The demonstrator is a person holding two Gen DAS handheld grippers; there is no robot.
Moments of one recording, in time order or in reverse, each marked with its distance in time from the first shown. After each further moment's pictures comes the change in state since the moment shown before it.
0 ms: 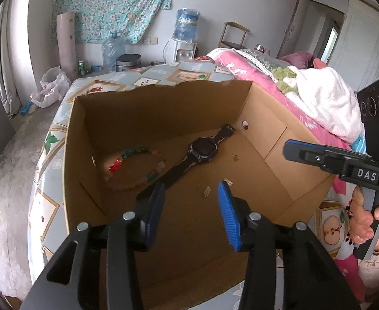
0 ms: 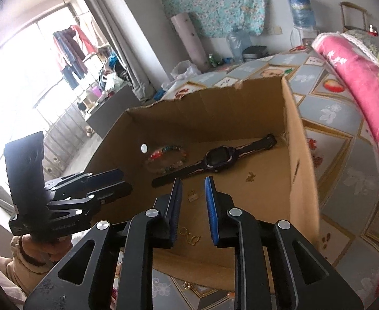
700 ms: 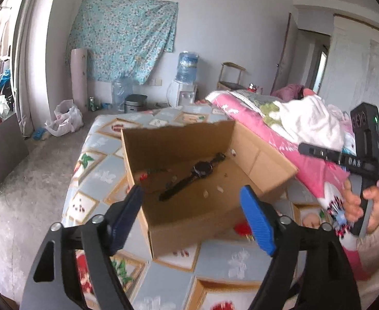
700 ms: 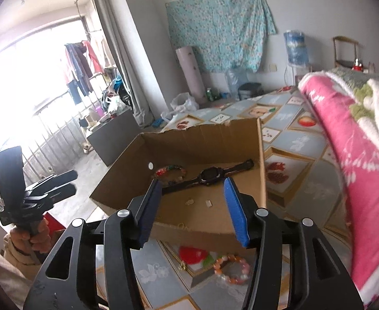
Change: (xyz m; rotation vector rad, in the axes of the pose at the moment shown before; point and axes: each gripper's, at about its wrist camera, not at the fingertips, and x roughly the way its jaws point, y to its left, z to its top) left arm -0.128 0.001 -0.053 0.026 -0.233 0.007; right arm -0.085 0.012 -0.030 -0.087 -0.192 -0.056
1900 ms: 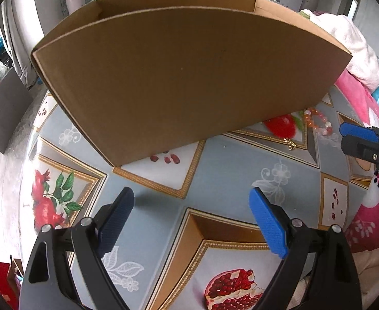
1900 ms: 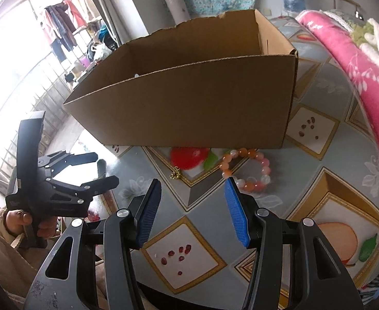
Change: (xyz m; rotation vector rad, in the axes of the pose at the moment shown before) left arm 0.110 -0.022 -0.093 -0.005 0.474 0.132; right arm 0.051 0.000 -0.100 0.026 0.332 -0.034
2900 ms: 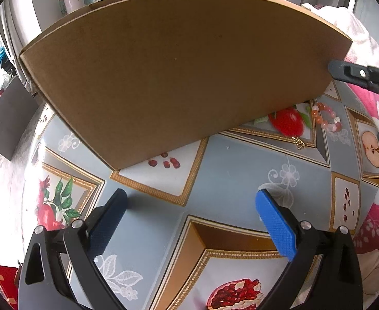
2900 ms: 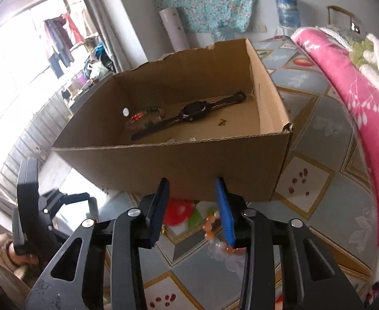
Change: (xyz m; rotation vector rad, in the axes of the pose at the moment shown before) left arm 0.015 -0.024 0.006 0.038 -0.019 0.053; right arm 0.003 -0.024 0.049 0.048 -0.106 0.000
